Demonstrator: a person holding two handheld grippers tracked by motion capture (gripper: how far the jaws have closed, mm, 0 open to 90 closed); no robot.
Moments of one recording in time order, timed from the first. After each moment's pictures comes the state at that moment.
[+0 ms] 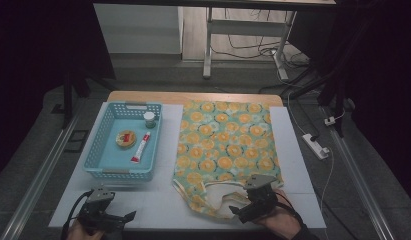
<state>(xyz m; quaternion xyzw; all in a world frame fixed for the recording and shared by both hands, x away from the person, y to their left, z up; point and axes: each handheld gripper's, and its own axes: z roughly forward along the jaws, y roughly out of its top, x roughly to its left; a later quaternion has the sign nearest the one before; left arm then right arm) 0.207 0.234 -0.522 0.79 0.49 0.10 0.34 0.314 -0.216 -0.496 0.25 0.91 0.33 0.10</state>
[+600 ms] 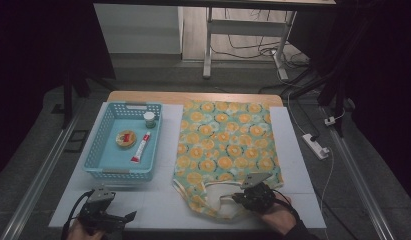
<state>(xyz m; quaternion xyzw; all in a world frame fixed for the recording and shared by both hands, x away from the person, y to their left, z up) 0.208 0.232 -0.522 0.80 0.49 0.10 0.34 0.324 -0.216 -0.497 0.21 0.93 0.31 0.06</state>
